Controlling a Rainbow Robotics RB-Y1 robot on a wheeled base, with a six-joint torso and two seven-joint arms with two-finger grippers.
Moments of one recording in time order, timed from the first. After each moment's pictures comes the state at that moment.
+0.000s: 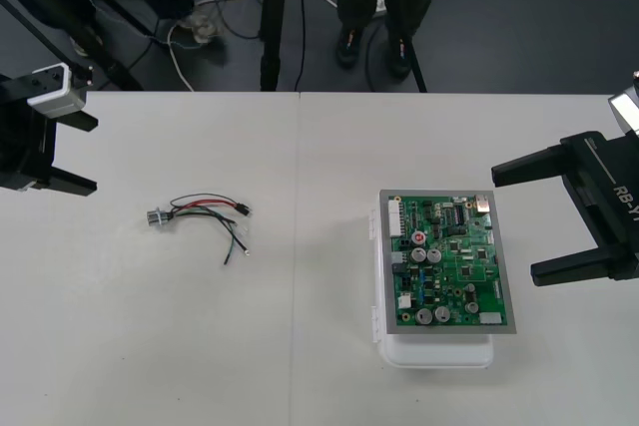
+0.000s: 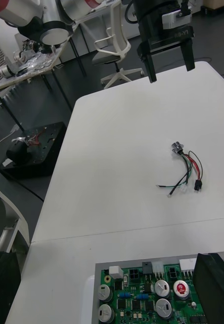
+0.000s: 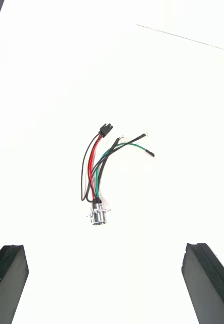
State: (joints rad) right arm -0.18 -0.85 -0.18 -2.00 1.06 -1.56 -0.60; left arm -0.42 1.06 0.03 -1.75 -1.61 -1.54 0.56
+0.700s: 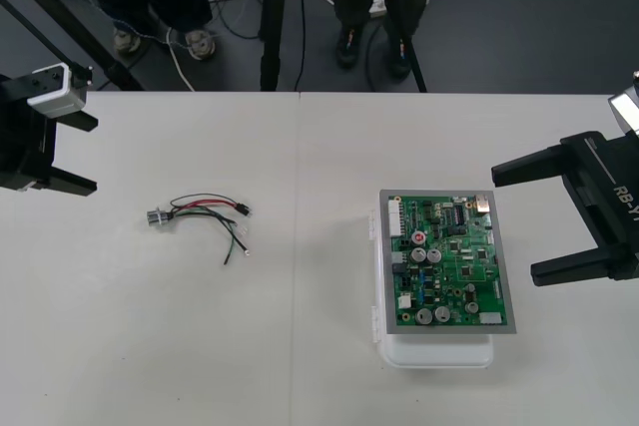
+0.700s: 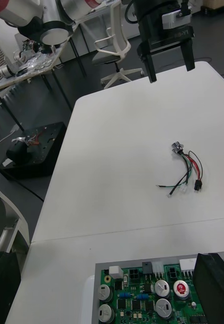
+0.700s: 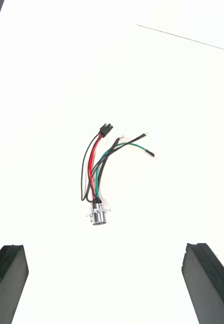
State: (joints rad) right arm -0.18 -0.85 -0.18 -2.00 1.06 -1.56 -0.60; left arm -0.42 1.06 0.03 -1.75 -1.61 -1.54 0.56
